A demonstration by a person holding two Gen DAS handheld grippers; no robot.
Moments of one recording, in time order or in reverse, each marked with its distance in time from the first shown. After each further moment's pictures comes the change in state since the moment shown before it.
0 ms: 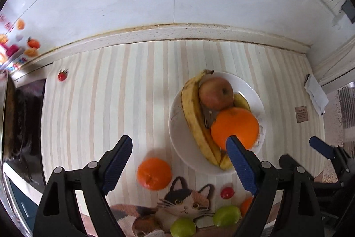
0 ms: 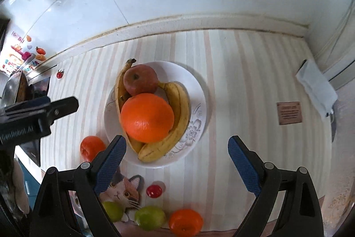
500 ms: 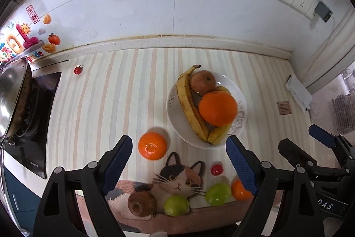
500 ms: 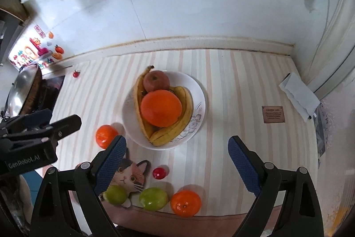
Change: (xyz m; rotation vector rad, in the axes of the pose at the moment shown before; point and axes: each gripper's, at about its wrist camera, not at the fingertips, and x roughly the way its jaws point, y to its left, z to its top) left arm -0.072 -0.007 -0.071 -0.018 -0.144 -0.021; right arm -0.087 0.020 -0.047 -0.042 -0.144 0.008
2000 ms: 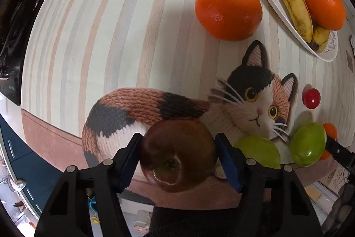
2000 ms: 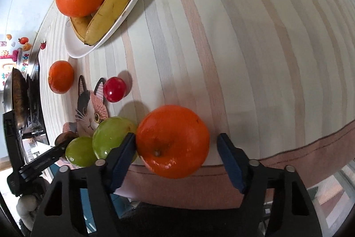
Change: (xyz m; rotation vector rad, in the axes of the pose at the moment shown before) left arm 0.156 0.074 -0.136 -0.171 0.465 0.114; right arm 0.160 -0.066 -0.147 0.345 0.498 0.167
